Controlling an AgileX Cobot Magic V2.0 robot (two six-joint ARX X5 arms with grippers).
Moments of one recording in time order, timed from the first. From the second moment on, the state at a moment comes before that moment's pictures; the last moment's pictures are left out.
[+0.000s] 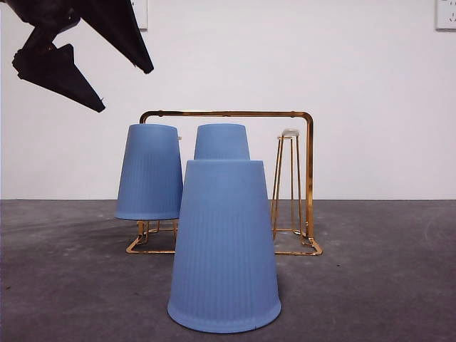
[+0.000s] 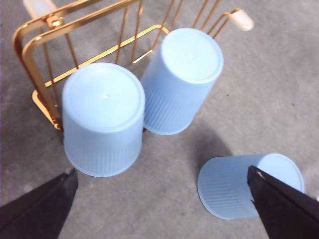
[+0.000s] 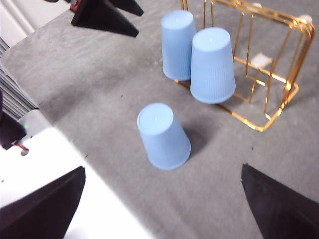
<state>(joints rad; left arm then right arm) -0.38 1.29 1.15 -0.71 0.41 0.13 0.90 0.55 0.98 -0.98 -0.03 0.28</state>
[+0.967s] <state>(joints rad) -0.38 1.52 1.15 -0.41 0.37 0.12 0.90 0.50 0.98 -0.98 0.02 0.30</state>
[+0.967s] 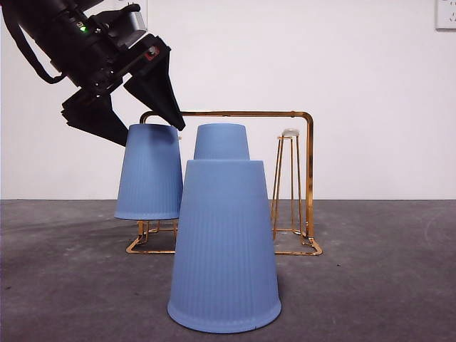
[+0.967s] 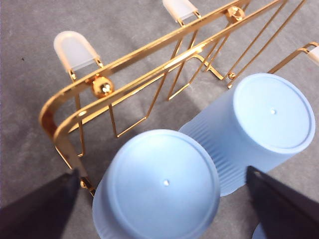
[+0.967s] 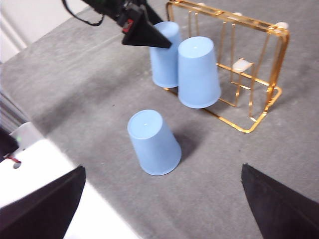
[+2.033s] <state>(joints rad) -0.38 1.45 1.15 -0.41 0.36 0.12 0.90 0.50 0.98 -0.98 0.03 0.32</state>
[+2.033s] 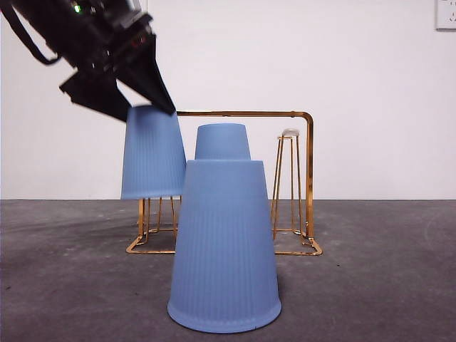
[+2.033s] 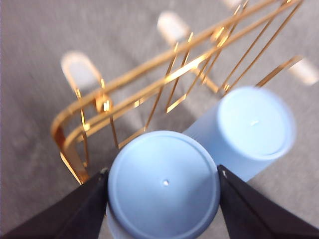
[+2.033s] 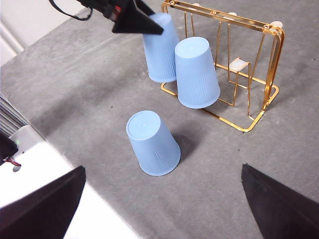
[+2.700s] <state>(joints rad) -0.38 1.05 1.15 -0.48 0.33 0.10 0.90 0.50 0.98 -0.98 0.03 0.32</state>
